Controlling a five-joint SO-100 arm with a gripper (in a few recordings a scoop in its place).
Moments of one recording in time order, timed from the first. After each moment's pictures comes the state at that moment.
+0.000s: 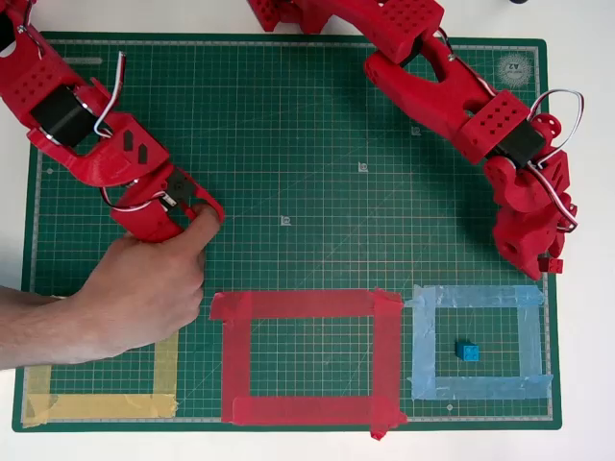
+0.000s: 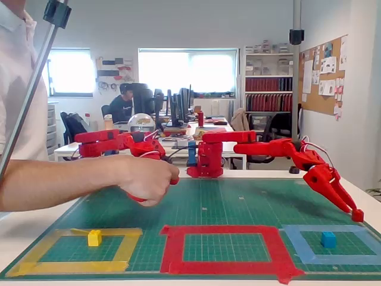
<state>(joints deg) -42.6 8.3 0.3 48.6 -98.3</state>
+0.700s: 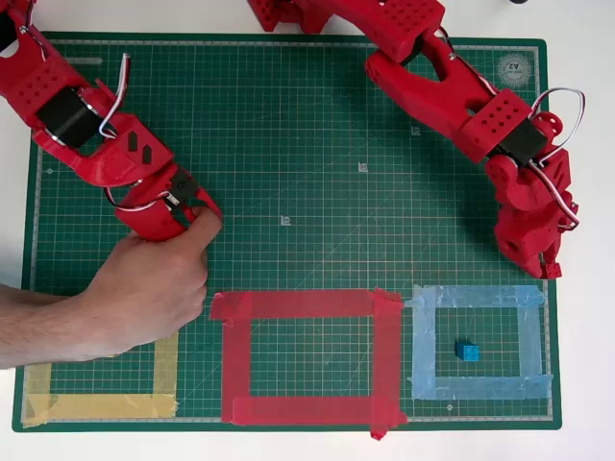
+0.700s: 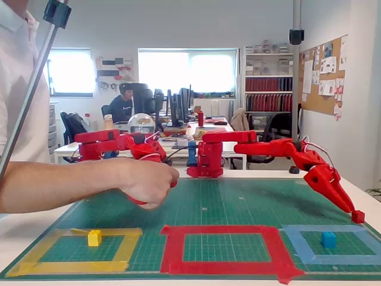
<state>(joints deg) -43.1 8.2 0.6 48.6 -98.3</state>
